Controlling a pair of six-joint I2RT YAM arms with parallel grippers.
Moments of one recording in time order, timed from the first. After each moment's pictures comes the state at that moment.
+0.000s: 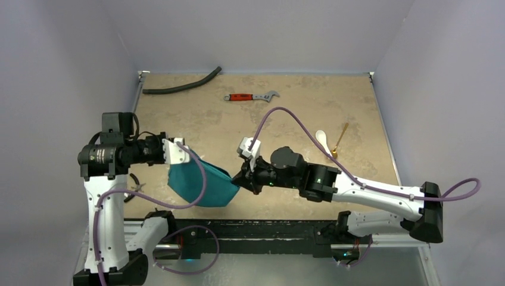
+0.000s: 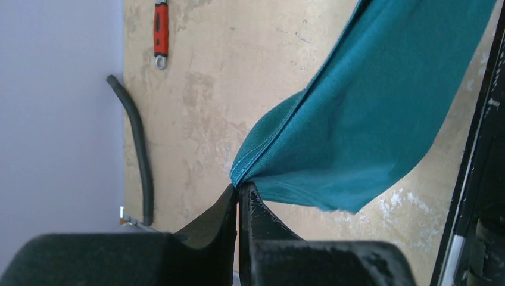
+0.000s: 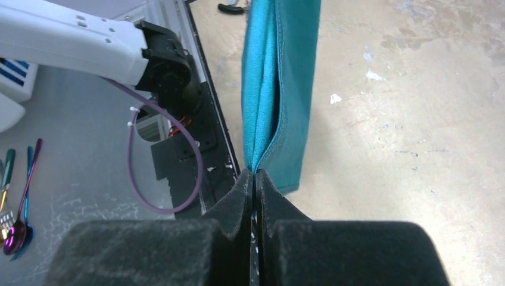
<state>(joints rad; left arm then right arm) 0.07 0.93 1.37 -1.42 0.67 1.53 1.22 1.14 0.97 -0.16 -0.10 0.20</state>
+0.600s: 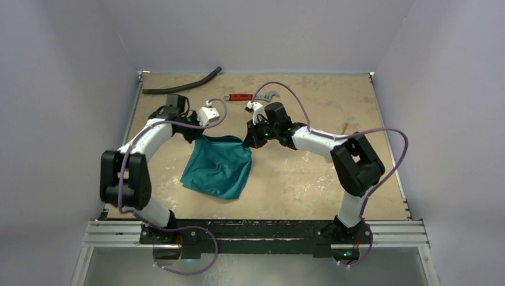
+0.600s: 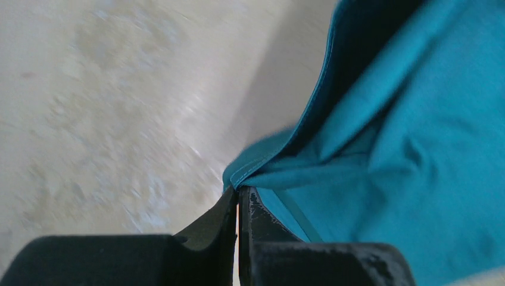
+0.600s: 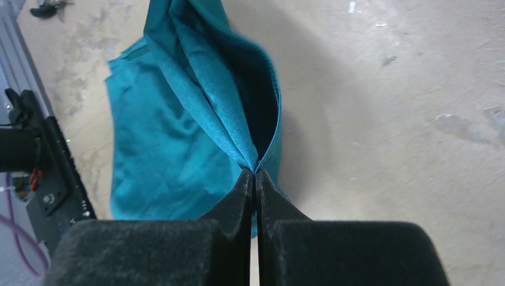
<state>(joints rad) -0.09 1.51 1.05 -0.61 0.47 0.87 0.66 1.77 1.12 0.01 -0.50 0.20</state>
